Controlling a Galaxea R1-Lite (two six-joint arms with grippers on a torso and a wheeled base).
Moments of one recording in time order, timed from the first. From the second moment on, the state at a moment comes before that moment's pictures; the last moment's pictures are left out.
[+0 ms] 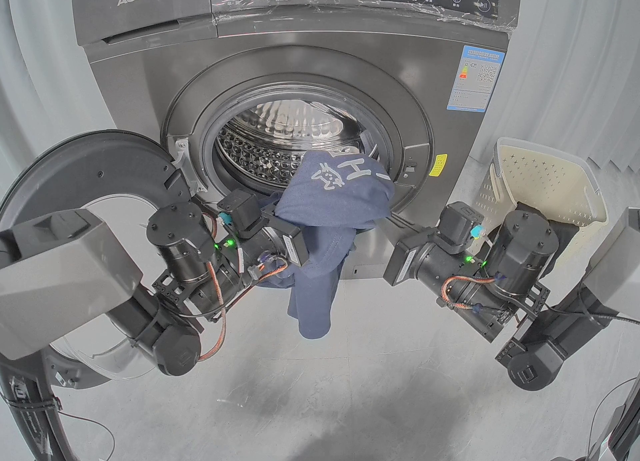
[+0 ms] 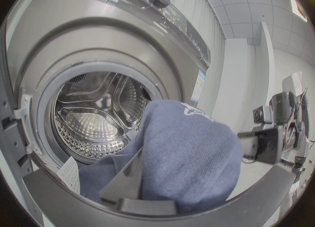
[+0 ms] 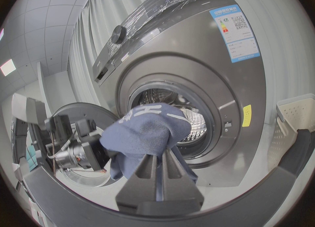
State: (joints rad) left arm -0.54 2.12 -0.82 -1.54 -0.15 -0.08; right arm 0.67 1.97 -0.68 -1.46 -0.07 0.14
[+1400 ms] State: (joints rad) left arm -0.50 1.76 -0.38 -1.55 -0.16 -0.12; right arm 0.63 1.87 -0.29 -1.54 0.05 0.09
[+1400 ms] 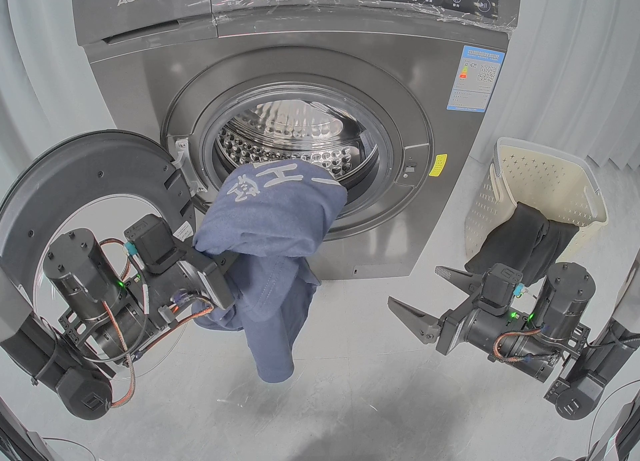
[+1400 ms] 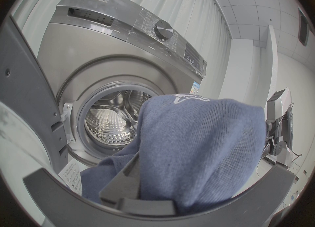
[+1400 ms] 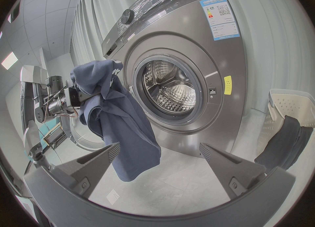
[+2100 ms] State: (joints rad) left arm -0.52 1.76 -0.32 -1.55 -0.17 -0.08; right arm 0.62 1.87 -0.29 -1.54 0.04 0.10
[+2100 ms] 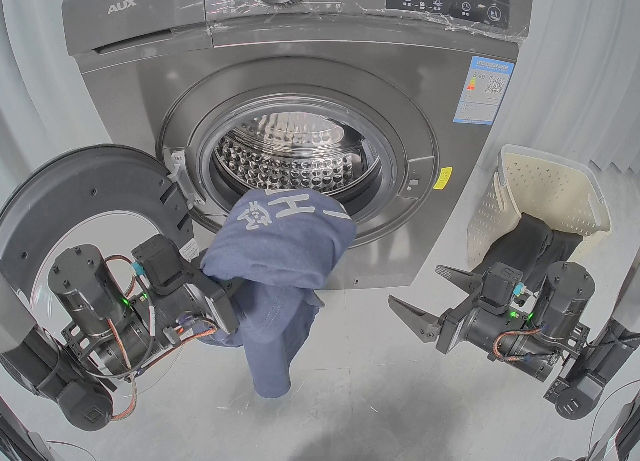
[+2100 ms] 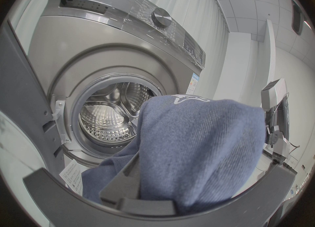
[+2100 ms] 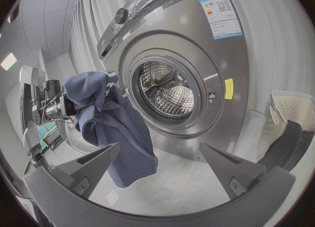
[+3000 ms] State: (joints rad) left arm -0.54 1.82 -0.34 -1.55 -0.16 -0.06; right arm 0.64 1.88 -0.28 -1.54 0.04 0.10
